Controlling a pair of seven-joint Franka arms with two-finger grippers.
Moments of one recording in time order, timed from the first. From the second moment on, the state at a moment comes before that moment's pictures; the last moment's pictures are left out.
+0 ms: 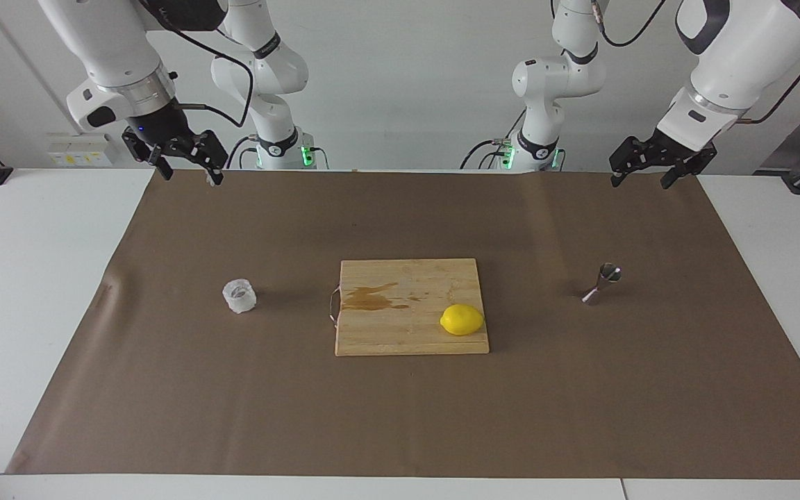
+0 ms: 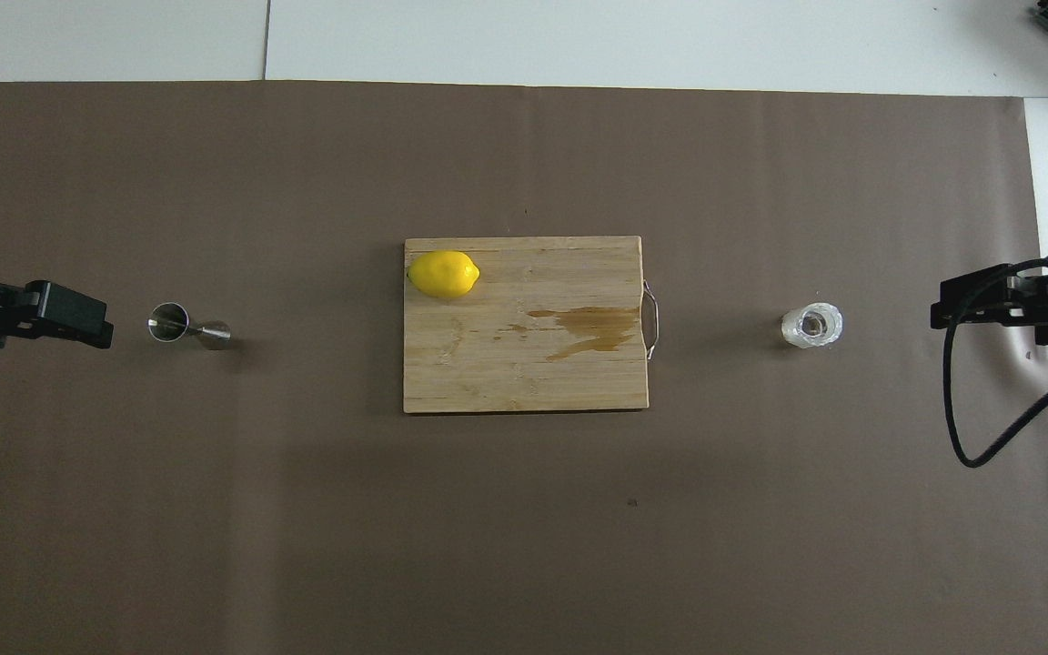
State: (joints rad) left arm 0.04 -0.04 -0.11 -1.61 -0.05 1.46 0.00; right arm 0.01 -0.06 -0.01 -1.62 0.03 1.53 0.16
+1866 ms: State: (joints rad) left arm 0.41 0.19 -0.09 -1.88 -0.73 1.75 -1.05; right arm 0.01 -0.06 -0.01 -1.62 0.03 1.53 0.16
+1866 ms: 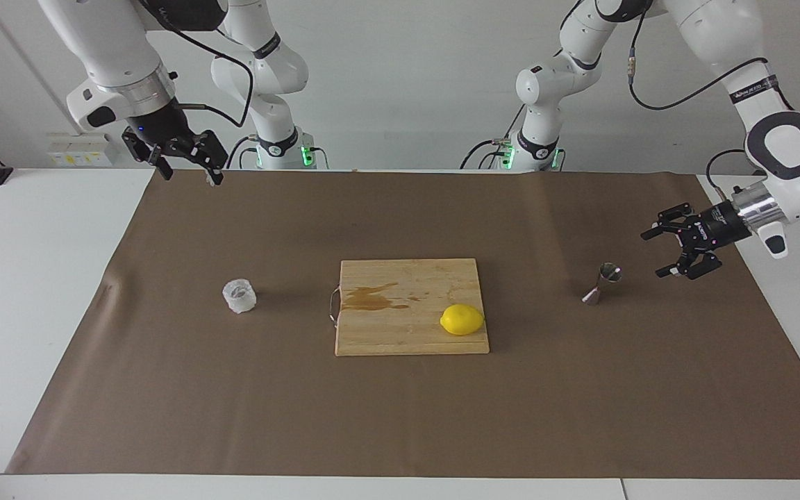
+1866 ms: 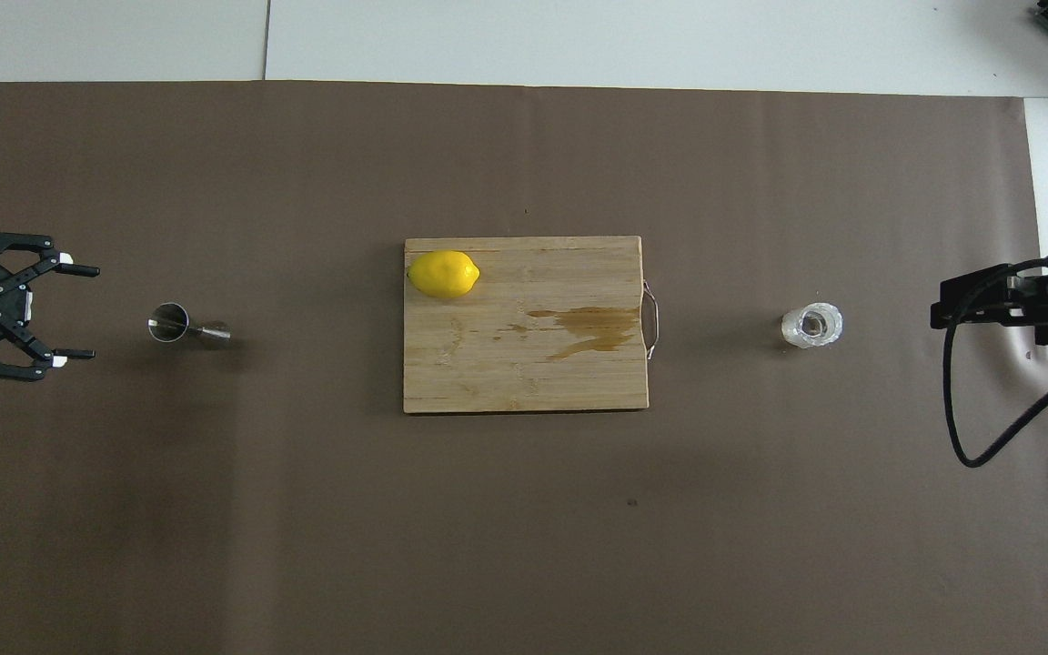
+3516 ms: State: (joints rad) left arm 0.32 -0.04 -0.10 -2.42 -1.28 2.23 -1.06; right arm 0.01 -0.06 -0.01 -1.62 0.03 1.53 0.16
